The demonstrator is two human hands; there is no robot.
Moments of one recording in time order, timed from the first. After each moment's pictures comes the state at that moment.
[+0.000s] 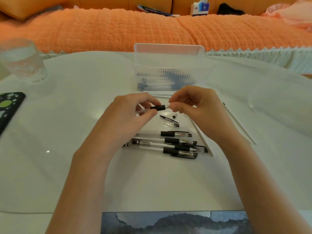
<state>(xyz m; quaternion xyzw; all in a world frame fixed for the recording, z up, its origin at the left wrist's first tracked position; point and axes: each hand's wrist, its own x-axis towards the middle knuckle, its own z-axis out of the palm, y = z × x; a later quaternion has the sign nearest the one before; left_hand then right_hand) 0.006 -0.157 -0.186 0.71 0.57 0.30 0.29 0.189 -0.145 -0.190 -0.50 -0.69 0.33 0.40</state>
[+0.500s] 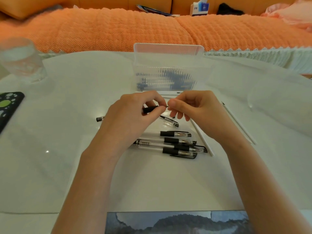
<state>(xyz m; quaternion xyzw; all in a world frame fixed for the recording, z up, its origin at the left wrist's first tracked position) 0.016 -0.161 -0.183 0.73 0.56 0.31 0.24 0.190 -0.145 -0.190 -0.51 -0.67 0.38 0.38</state>
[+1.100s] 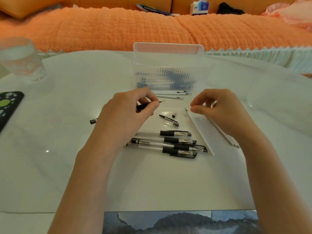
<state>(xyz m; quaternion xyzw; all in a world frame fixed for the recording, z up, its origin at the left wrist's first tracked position) 0.010 -0.159 -0.186 0.70 0.58 0.33 0.25 0.227 -0.141 -0.192 -0.62 -0.68 0.23 0.32</state>
